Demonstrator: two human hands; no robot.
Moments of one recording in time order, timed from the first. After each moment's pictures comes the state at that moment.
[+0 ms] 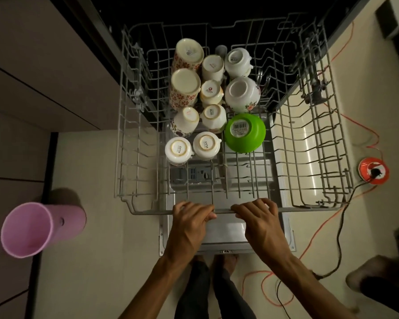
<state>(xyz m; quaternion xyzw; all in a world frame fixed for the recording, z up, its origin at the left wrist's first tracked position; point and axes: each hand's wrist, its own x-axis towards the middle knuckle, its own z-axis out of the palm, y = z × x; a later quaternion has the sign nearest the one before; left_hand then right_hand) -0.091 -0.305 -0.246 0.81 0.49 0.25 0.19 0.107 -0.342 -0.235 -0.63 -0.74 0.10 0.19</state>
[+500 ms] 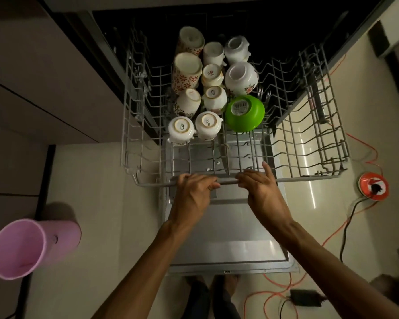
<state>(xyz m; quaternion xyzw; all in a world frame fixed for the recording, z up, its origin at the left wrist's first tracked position) -0.067 -0.187 -0.229 0.80 0.50 0.23 0.25 0.123 -0.226 -0.228 -0.64 -0.74 0.12 0.17</state>
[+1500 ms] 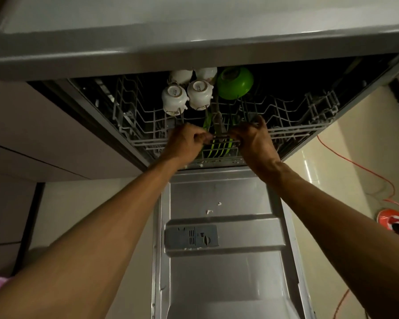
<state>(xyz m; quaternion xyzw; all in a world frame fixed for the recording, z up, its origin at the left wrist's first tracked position) -0.025 0.074 -0.211 0.75 0.53 0.17 0.36 0.160 0.024 -0.220 -0.67 -0.70 0.15 0.20</state>
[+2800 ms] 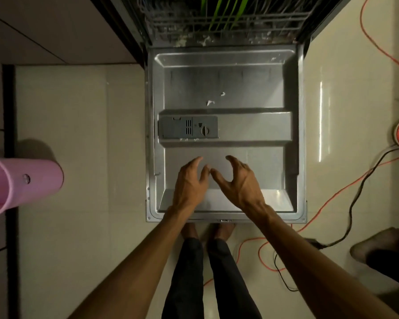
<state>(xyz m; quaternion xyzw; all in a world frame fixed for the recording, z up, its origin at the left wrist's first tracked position) -0.068 -0.298 -0.402 0.55 0.69 0.06 0.47 0.069 -0.313 -0.385 -0.74 -0.50 0.45 0.06</state>
